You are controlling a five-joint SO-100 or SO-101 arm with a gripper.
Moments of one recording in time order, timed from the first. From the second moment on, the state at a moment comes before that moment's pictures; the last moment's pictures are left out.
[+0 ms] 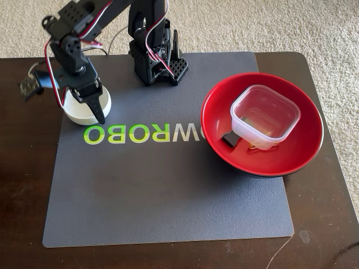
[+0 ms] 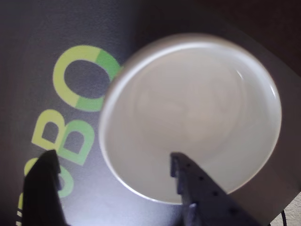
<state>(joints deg) 50.6 102.2 117.3 74.8 75.6</state>
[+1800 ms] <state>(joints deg) 32.9 96.5 96.0 90.9 54.8</state>
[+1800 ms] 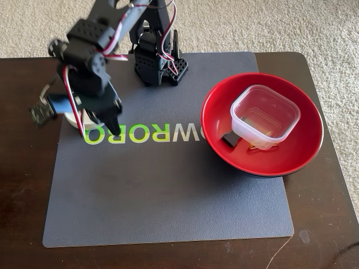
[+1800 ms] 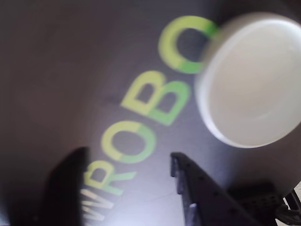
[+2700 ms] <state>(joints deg) 46.4 95.4 117.6 62.3 72.5</state>
